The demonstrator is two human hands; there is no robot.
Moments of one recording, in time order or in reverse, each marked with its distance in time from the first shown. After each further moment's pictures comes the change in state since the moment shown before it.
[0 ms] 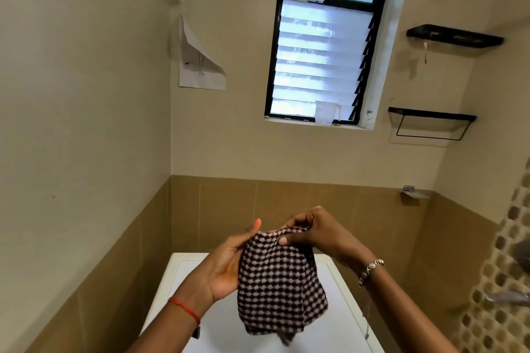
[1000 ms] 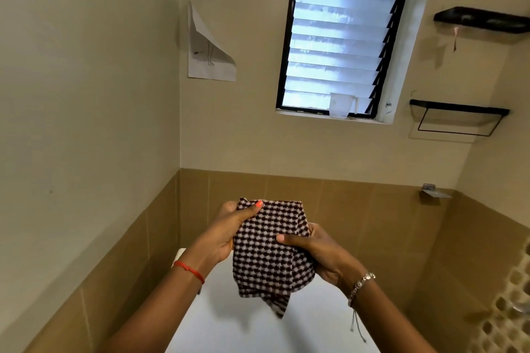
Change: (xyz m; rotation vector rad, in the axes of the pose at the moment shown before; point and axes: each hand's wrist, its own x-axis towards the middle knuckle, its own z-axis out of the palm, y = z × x) left_hand 0.042 0.040 -0.012 0.223 0.324 0.266; right_hand 0.038 0.045 0.028 0.786 -0.096 0.210
